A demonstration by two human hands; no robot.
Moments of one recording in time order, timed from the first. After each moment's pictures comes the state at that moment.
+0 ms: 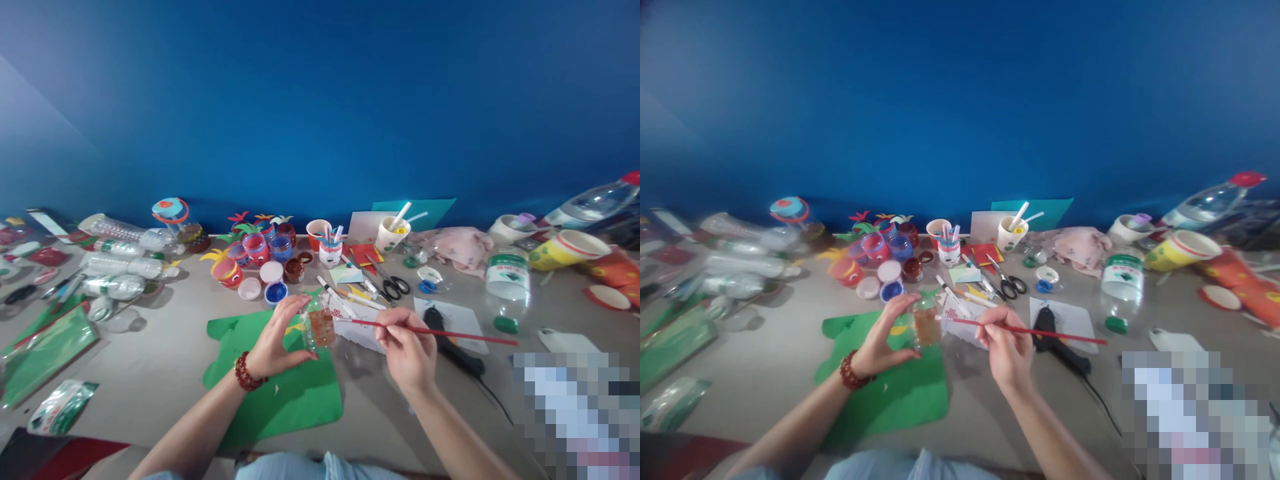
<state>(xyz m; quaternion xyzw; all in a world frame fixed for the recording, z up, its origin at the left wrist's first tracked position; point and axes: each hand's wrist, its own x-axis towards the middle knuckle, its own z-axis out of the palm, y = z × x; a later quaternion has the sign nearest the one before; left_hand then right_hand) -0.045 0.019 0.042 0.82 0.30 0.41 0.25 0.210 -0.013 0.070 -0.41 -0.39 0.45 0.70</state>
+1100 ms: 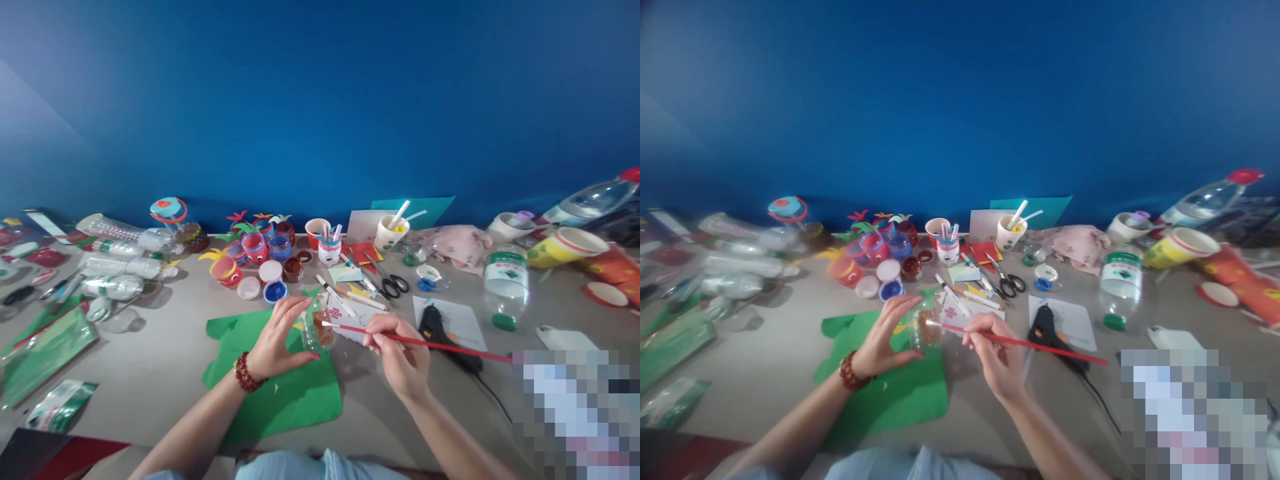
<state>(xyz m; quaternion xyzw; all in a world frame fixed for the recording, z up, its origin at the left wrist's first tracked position) -0.043 0.015 0.050 0.85 0.33 0.36 0.21 0.209 -0.026 0.053 -0.39 -0.51 0.44 0.63</state>
